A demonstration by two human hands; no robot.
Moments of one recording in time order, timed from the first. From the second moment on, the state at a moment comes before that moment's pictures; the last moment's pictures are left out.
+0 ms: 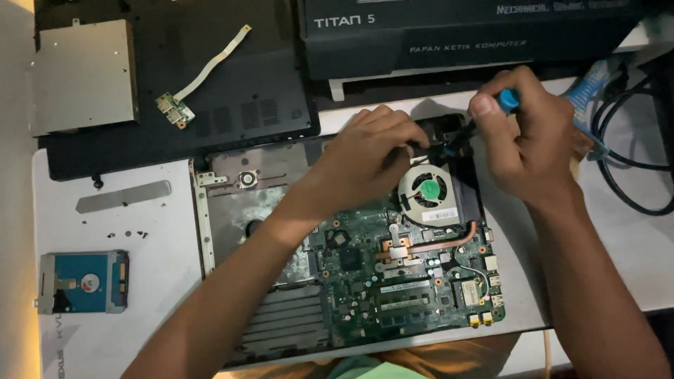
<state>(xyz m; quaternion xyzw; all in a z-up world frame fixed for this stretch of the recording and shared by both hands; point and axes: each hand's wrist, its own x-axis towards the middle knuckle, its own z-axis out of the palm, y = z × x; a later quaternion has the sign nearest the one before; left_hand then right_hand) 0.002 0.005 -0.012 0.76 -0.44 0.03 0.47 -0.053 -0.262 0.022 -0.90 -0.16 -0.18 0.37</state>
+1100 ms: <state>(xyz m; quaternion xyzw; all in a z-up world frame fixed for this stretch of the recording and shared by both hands) 0.002 0.009 -0.004 0.76 -0.49 0.03 0.43 -0.052 -0.255 0.034 -0.90 -0.22 -0.19 0.34</state>
